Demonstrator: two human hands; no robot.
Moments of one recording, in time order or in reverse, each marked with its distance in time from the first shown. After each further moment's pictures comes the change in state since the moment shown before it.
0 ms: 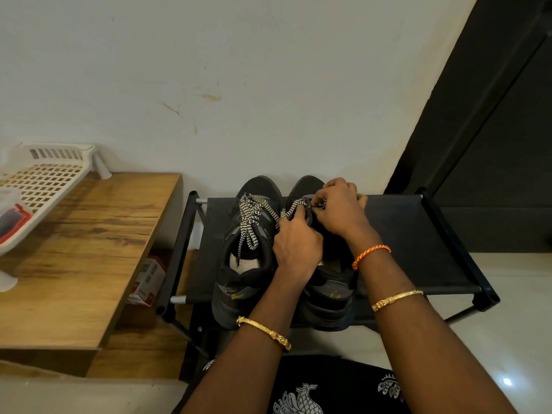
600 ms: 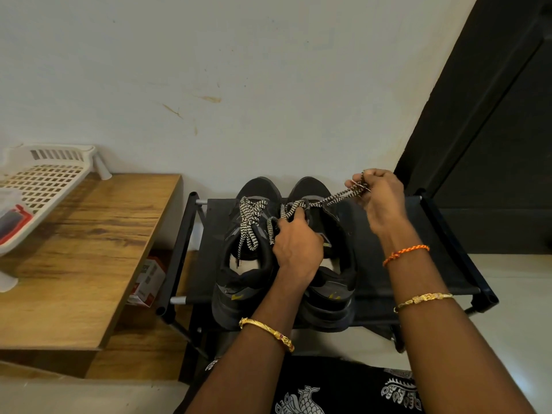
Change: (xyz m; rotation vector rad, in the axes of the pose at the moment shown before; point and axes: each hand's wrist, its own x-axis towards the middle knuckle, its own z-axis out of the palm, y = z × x) left_hand 0.001 0.002 0.002 0.011 -0.010 -0.065; right_hand -0.004 0.016 -0.043 1.360 0.286 0.424
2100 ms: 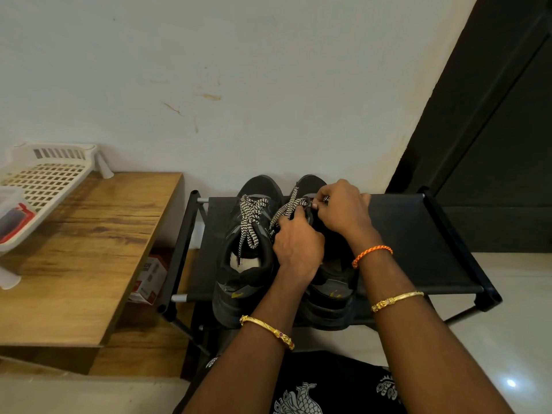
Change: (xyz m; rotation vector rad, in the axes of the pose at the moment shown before) left_hand 0.001 -0.001 0.001 0.022 0.009 -0.013; right_hand -0.010 0.033 0.027 -1.337 -0.197 -0.433
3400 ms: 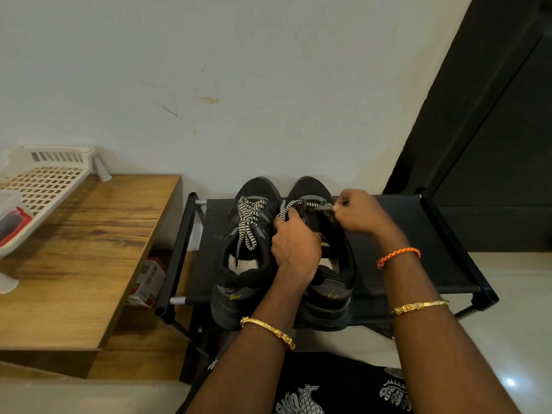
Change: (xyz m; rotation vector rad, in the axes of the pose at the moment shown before) left_hand 0.000 0.003 -0.001 -0.017 0.018 -0.057; right_hand -0.002 0.025 -0.026 0.222 -0.184 0.116
